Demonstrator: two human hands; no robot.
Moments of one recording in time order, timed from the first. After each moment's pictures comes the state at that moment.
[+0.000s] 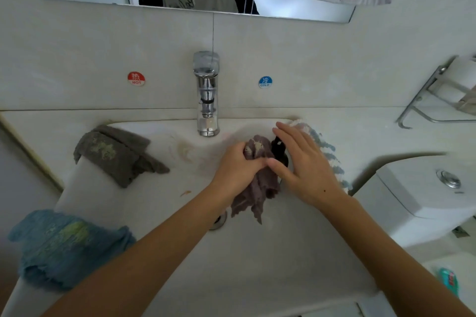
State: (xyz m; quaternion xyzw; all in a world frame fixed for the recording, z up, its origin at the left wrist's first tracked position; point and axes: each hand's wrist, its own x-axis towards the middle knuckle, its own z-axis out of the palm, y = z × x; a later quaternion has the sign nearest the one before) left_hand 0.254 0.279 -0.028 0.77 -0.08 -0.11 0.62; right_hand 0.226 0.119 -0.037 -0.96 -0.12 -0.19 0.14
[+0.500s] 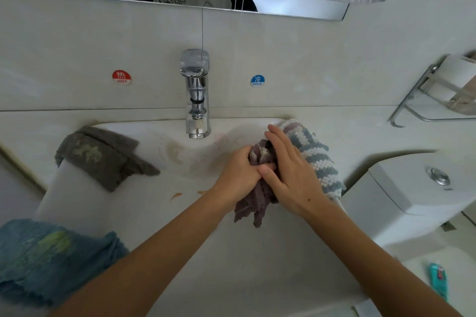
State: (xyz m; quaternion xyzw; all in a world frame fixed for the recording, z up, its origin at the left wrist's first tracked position) left_hand 0.254 0.264 -0.034 0.74 -0.10 -0.16 0.65; right_hand 0.223 0.126 -0.052 -0.95 -0.11 -0.16 0.23
